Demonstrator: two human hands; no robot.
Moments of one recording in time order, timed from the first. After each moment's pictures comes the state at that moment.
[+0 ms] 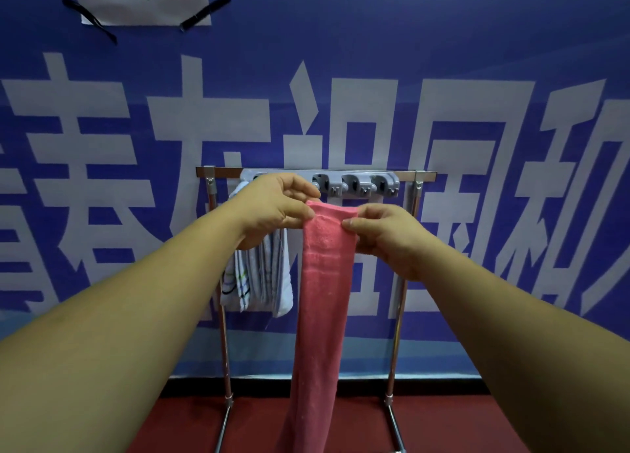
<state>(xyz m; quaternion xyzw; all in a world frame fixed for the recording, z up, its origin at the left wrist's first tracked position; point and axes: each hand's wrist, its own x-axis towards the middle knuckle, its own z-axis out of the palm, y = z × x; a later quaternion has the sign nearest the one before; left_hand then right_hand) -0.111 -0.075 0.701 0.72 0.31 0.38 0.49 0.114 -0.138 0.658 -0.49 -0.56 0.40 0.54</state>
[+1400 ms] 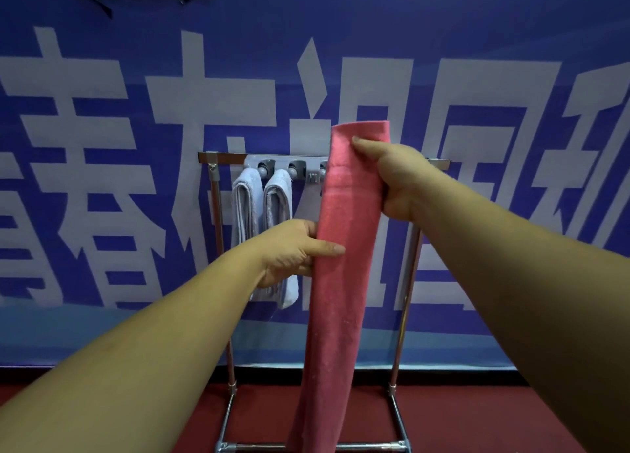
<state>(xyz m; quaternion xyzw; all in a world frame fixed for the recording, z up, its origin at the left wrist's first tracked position) -0.096 -0.062 0.628 0.69 0.31 0.25 0.60 0.083 -0.105 0.721 -0.50 -0.43 0.44 0.61</state>
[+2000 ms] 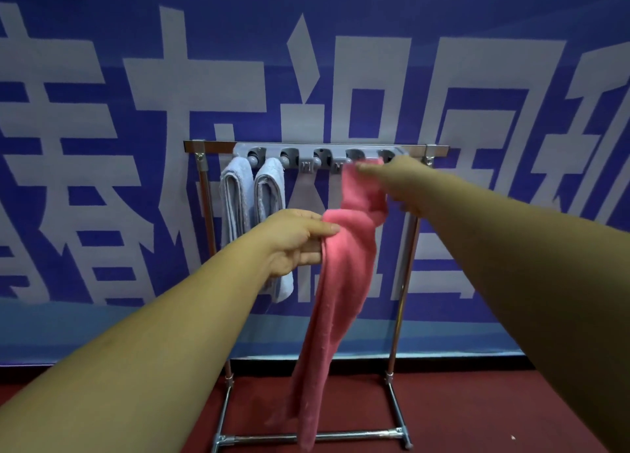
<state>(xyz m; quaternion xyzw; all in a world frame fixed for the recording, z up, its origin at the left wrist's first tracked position) -0.071 -0.035 0.617 0.59 0.37 0.31 0.65 0.121 -0.075 0.700 -0.75 -0.50 0.20 0.38</state>
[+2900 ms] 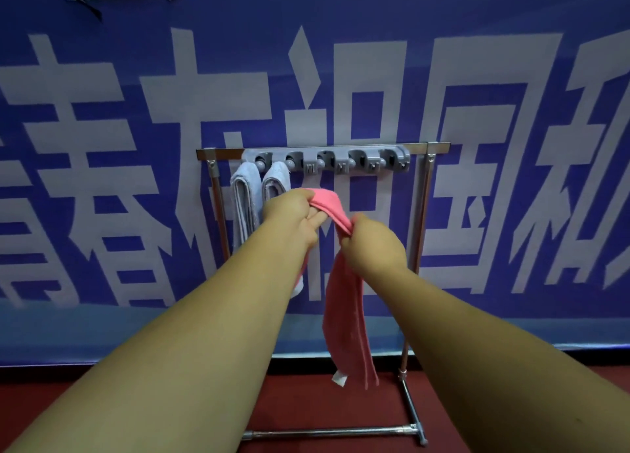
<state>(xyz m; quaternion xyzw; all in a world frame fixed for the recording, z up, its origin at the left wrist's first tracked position) -0.042 -0.047 0.643 0.31 0.37 0.57 0.66 0.081 -0.085 0.579 -0.75 -0.58 -0.02 0.31</state>
